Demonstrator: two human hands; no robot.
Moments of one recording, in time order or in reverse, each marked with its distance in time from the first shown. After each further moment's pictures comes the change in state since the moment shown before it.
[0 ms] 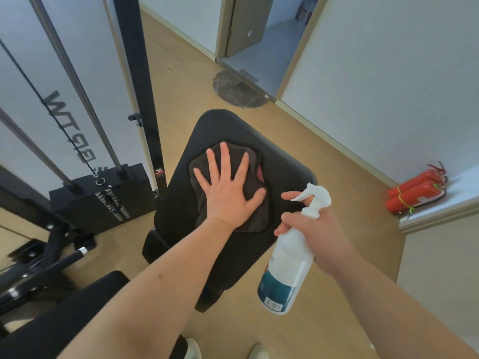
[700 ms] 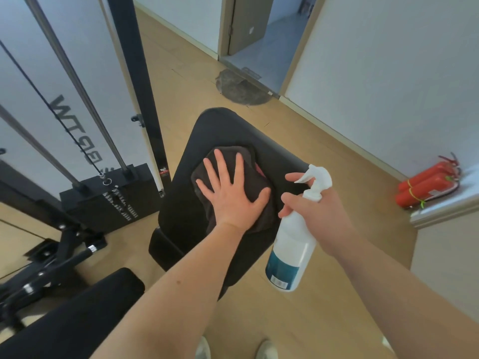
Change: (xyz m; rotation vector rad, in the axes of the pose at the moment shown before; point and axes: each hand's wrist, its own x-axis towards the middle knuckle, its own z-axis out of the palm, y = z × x) left_hand -0.019 0.025 0.007 -0.084 -0.038 -0.174; right_hand 0.003 -0.012 -0.010 -0.118 0.066 -0.103
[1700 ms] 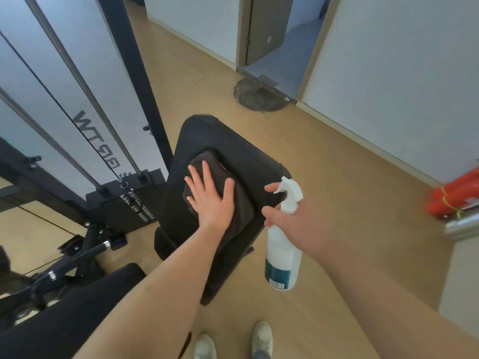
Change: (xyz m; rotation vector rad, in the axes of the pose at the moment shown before) left_hand -0.009 0.018 0.001 -0.412 0.085 -0.294; right_hand 0.007 0.031 -0.046 -0.180 -0.187 -0.136
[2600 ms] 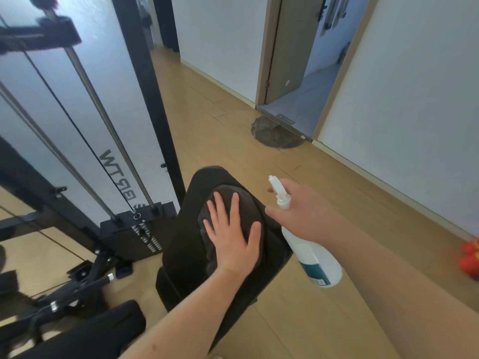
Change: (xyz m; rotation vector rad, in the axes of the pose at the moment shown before) left_hand 0.002 0.051 0.012 0.163 0.144 0.262; right_hand 0.091 -0.069 -0.067 -0.452 -0.043 -0.295
